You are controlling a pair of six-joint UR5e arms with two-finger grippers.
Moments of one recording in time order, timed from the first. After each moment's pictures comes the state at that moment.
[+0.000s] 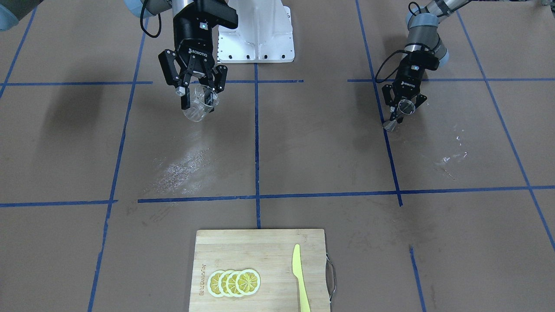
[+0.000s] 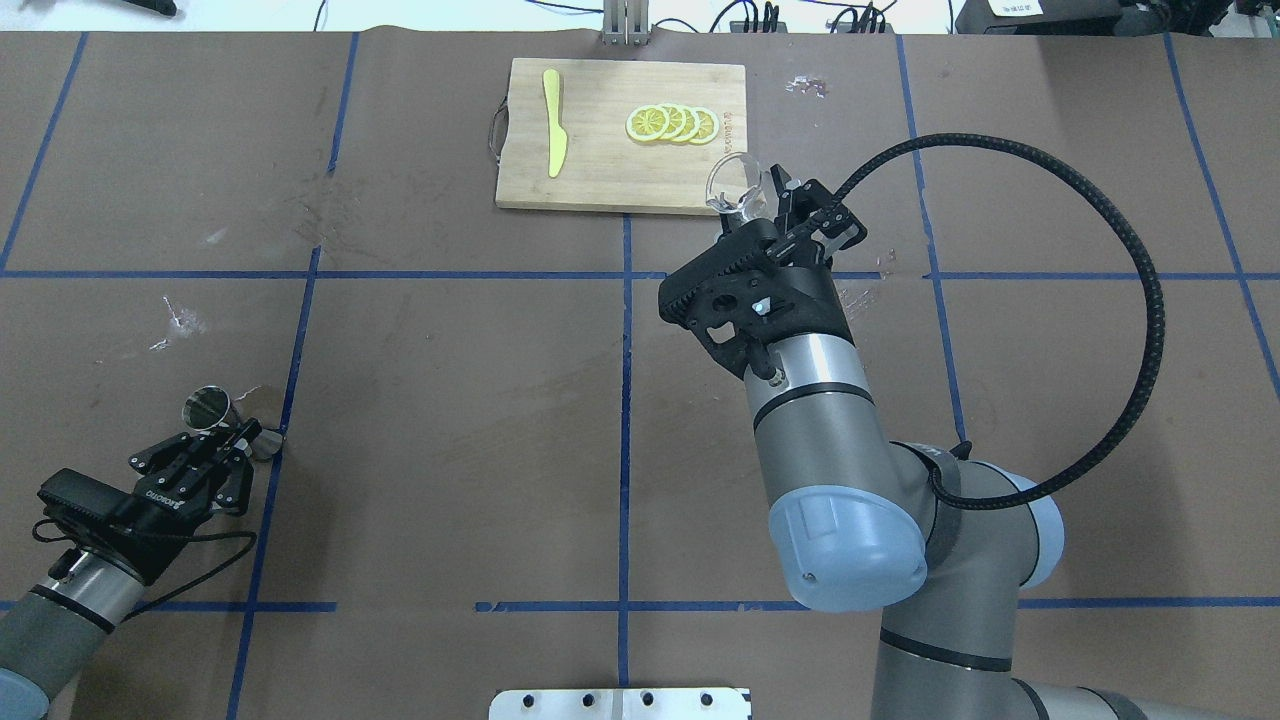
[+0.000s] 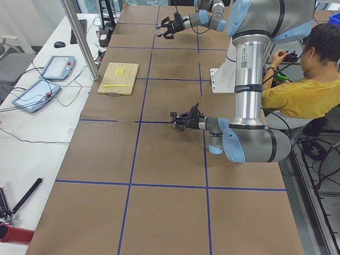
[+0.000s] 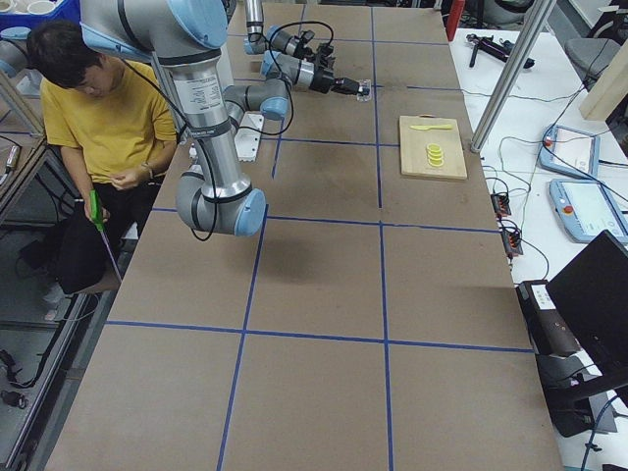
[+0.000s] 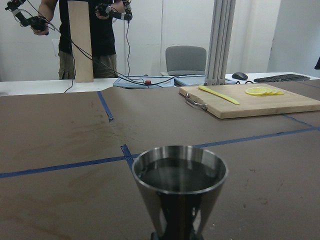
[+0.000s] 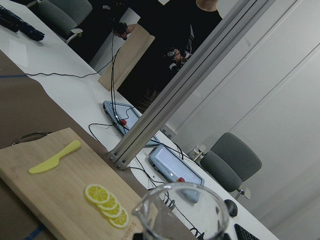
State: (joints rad) left arm -0.09 -1.50 -1.43 -3.36 -0.58 -0.76; right arm 0.28 -1.10 1.99 -1.25 0.56 0.36
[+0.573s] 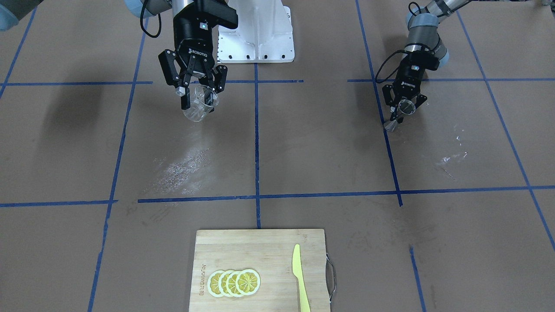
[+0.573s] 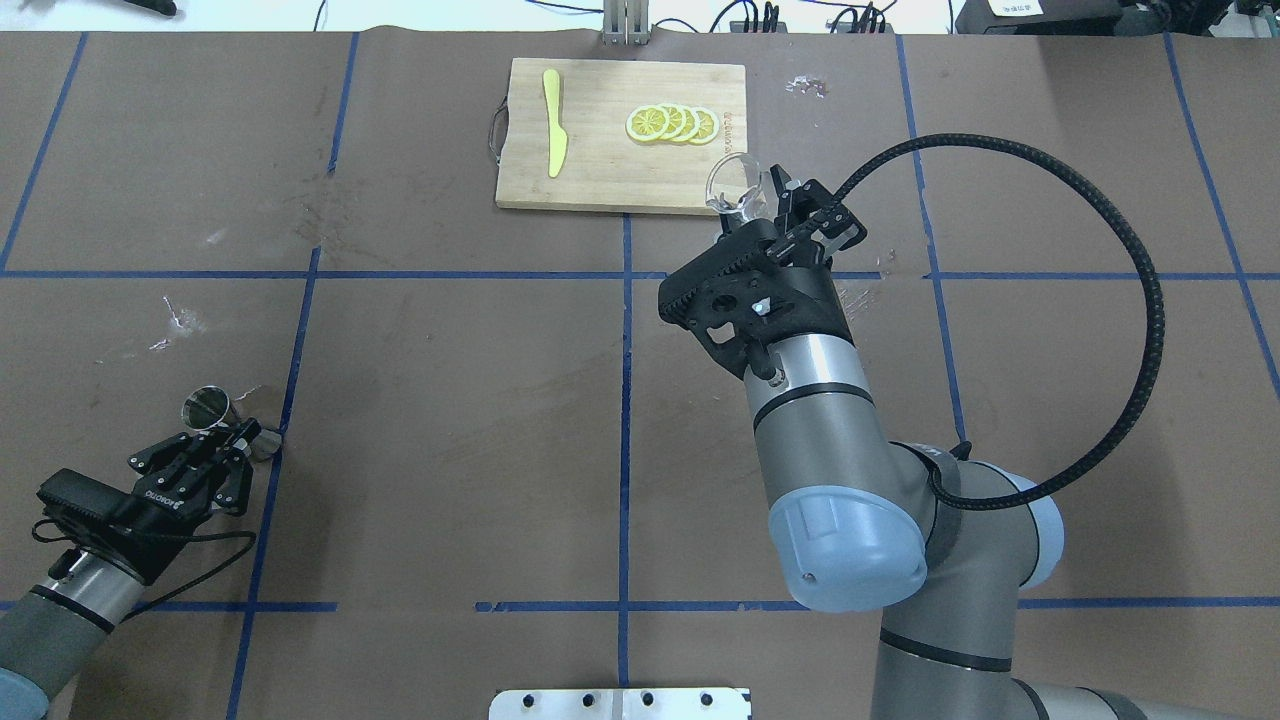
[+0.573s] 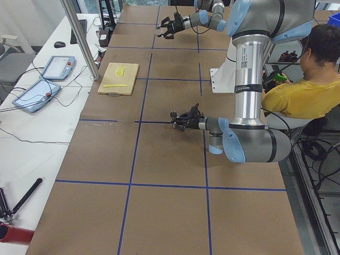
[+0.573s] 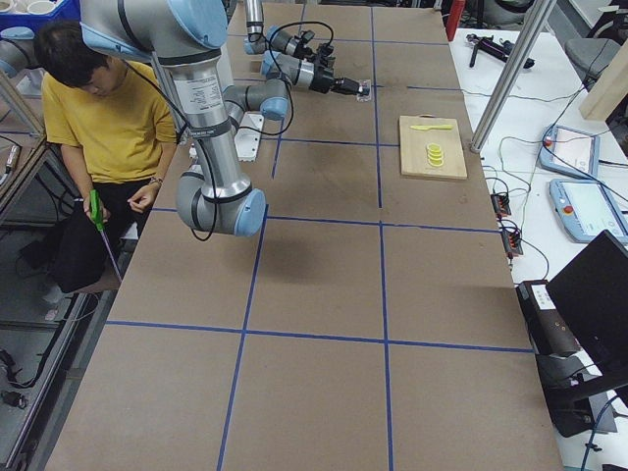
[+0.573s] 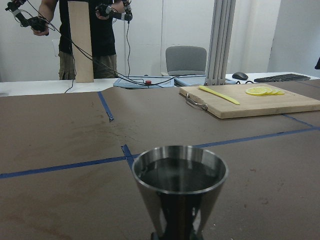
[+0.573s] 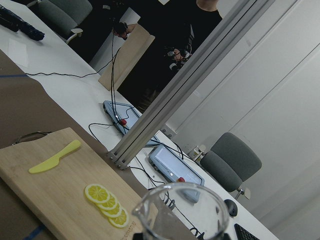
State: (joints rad) left arm -0.09 -1.50 -1.43 -3.36 -0.58 -0.76; right arm 0.28 -1.10 1.99 -1.25 0.56 0.36
